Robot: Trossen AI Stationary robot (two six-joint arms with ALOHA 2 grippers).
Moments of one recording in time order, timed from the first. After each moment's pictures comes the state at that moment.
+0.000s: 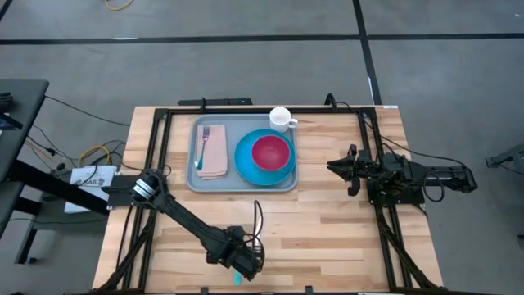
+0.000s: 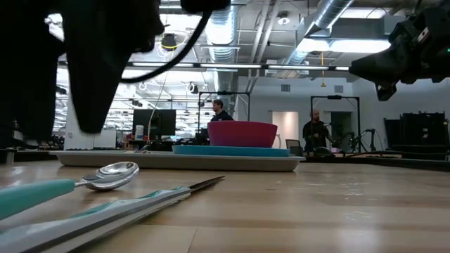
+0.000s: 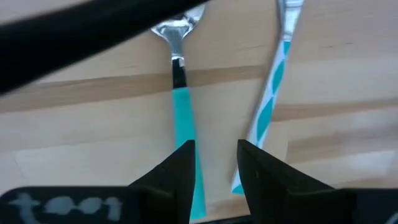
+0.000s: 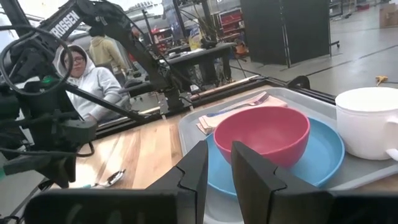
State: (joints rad) left arm -0.59 2.10 1.64 -0.88 -0.01 -2.11; right arm -0.01 0.02 0.03 -0.03 0.13 0.24
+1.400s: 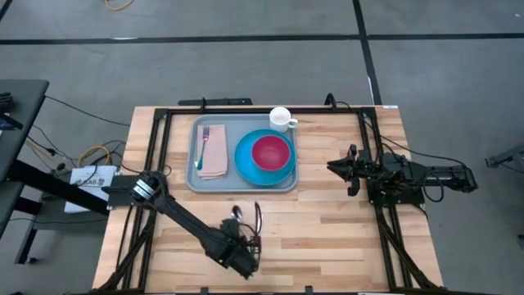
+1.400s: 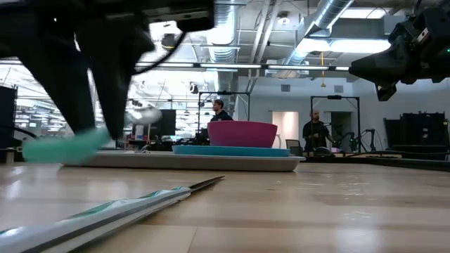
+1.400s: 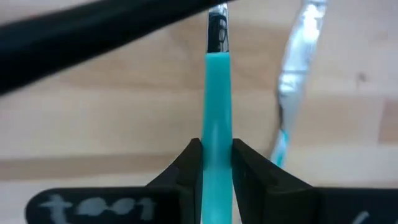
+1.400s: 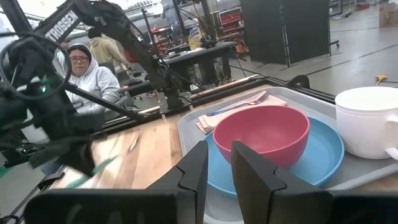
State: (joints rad) left arm -0.59 2.10 1.64 -1.02 -0.23 -2.20; right arm -0.01 0.03 0.03 -0.03 0.13 0.24
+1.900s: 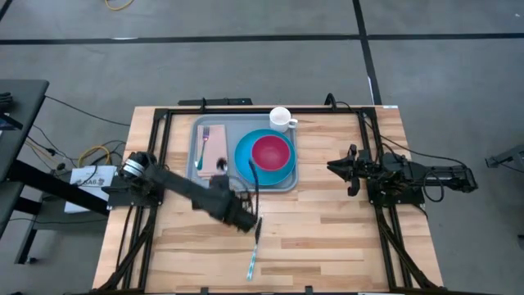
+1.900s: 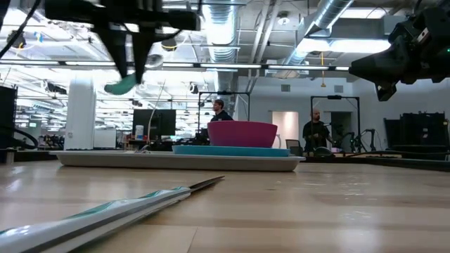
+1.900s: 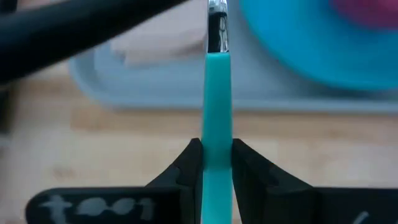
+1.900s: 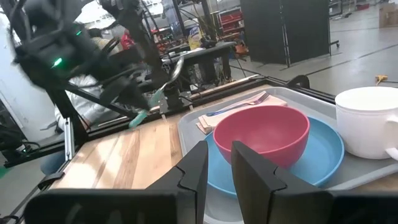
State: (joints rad) left arm -0.37 1.92 1.64 -1.52 -0.41 -2.03; right arm -0.01 0.03 0.03 -0.03 0.13 0.24
